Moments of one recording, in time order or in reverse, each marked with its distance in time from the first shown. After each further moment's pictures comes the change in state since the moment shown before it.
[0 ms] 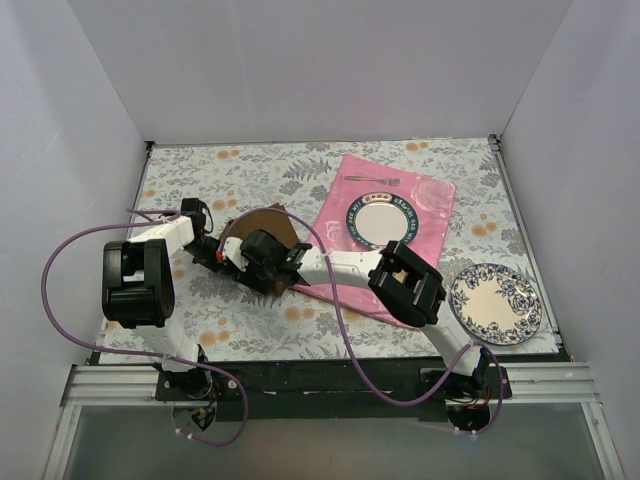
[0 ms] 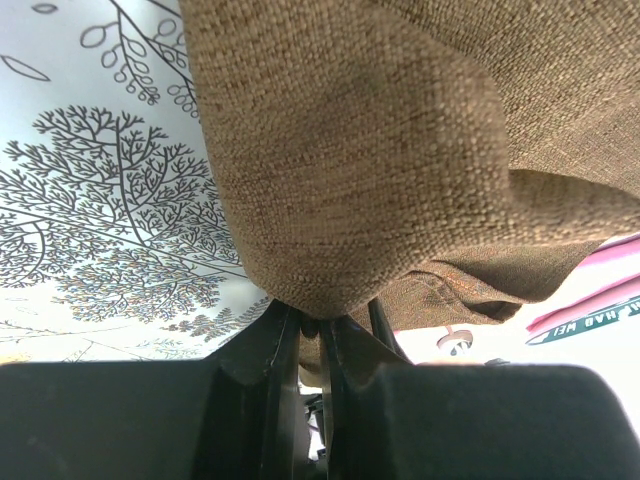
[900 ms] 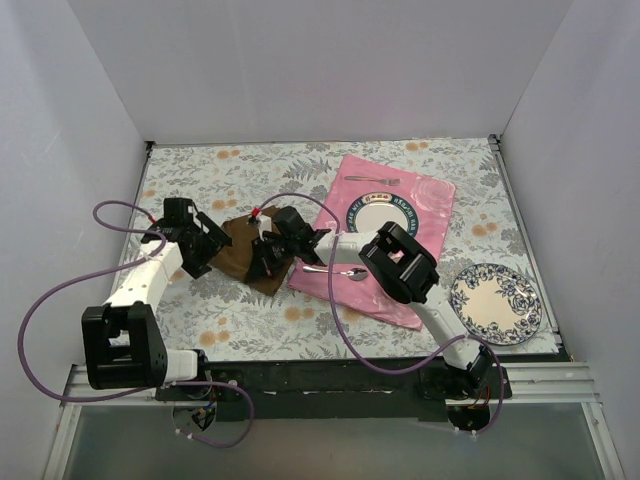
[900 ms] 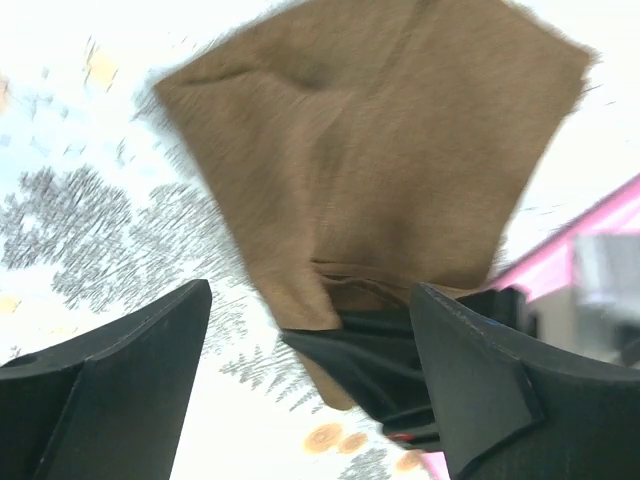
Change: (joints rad) left arm -0.001 -0.384 -0.094 0.151 -0.263 0.179; right arm -0.205 0.154 -0.011 0.336 -0.643 0.649
